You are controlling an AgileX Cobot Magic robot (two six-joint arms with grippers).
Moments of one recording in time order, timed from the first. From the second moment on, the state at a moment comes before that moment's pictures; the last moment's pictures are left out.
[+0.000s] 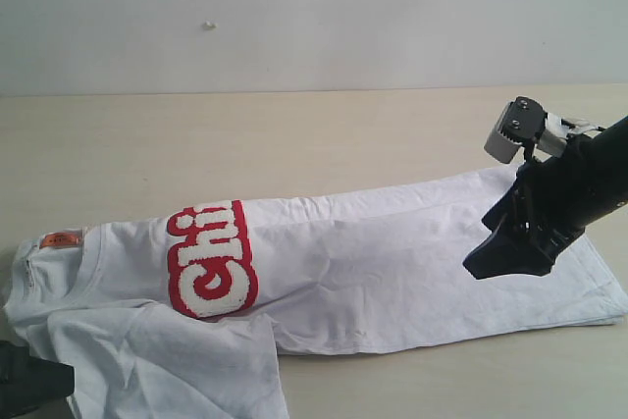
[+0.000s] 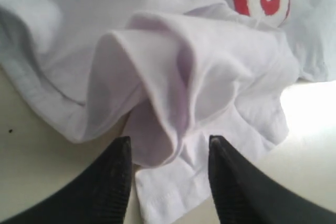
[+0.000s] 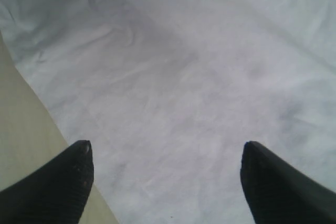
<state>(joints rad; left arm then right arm) 0.06 1.19 -0.17 -1.35 0.60 1.12 -0.15 1.78 -0.92 0.82 0.84 -1.56</state>
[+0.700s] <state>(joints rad) -0.01 1.53 -0.17 -1.71 0.64 1.49 -0.15 1.78 -0.92 0.82 0.84 -1.56</state>
